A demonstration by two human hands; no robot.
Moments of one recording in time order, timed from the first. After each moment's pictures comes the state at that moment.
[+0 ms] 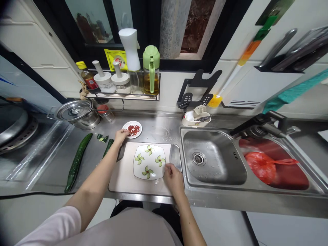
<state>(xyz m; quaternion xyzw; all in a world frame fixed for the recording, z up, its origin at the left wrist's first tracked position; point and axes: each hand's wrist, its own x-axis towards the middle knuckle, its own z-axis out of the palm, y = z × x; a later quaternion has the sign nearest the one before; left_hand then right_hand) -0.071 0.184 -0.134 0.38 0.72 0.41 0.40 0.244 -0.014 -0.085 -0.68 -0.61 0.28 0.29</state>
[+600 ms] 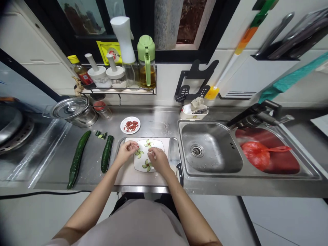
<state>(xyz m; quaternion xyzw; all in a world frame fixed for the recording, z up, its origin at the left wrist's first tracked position) -0.021 0.056 -0.094 0.55 0.56 0.42 0.45 0.190 0.026 -0.071 -0.56 -0.71 0.31 0.29</state>
